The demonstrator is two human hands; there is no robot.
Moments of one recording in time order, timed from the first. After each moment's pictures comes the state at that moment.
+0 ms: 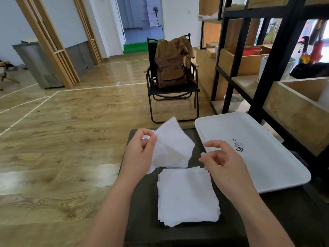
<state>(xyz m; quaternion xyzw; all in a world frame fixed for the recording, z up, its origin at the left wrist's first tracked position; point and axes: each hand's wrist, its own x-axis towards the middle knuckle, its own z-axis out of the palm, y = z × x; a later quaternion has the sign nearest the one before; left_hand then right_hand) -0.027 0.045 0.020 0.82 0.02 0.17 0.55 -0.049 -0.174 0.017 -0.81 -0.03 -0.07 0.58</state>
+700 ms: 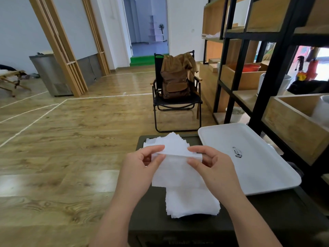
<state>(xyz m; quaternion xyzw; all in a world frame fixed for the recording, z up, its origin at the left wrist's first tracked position) -0.105 0.048 0.060 0.81 0.02 0.19 0.55 -0.078 -0.147 0.047 -0.77 -0.12 -0.08 0.61</state>
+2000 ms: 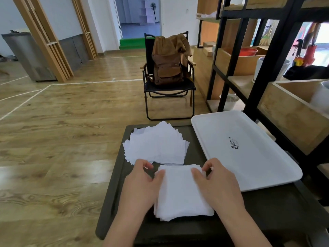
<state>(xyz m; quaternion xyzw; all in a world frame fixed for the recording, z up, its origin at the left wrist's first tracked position) -0.083 0.024 -0.019 0.89 0.17 0.08 0.42 -0.064 -0.168 -0.020 -0.92 0.06 -0.04 0.38</state>
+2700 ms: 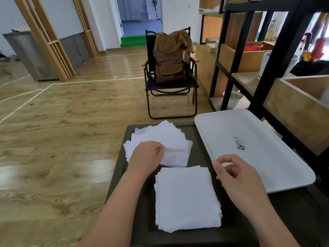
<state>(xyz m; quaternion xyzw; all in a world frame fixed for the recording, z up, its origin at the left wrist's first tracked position) 0.018 0.044 -0.032 0.96 0.00 0.11 0.25 -0.056 -0.198 -0.008 -0.86 0.04 -0.05 0.51</state>
